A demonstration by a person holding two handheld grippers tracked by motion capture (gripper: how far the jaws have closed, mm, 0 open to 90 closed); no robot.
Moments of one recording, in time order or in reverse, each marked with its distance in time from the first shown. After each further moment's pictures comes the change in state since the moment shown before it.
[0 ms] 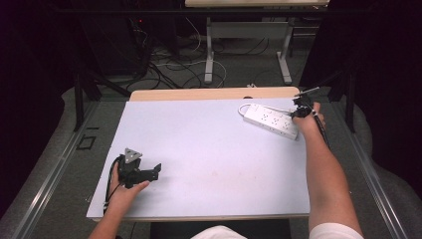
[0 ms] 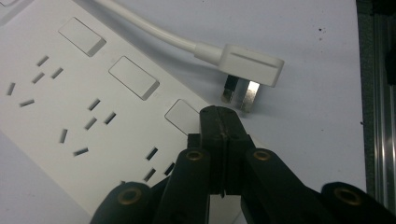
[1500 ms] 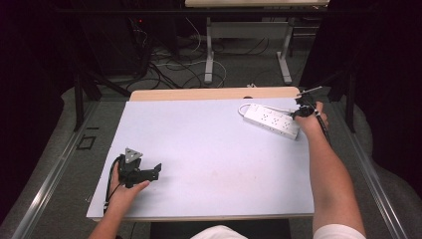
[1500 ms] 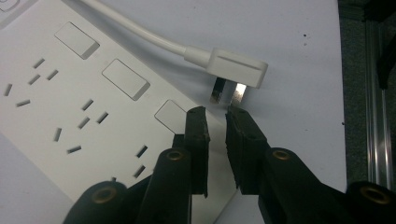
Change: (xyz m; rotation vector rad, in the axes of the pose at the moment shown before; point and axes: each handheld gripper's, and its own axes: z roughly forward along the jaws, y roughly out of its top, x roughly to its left) left arm 0.000 0.000 0.000 -0.003 -0.001 -0.002; right arm -0.005 0.001 -0.007 -0.014 -0.014 -0.014
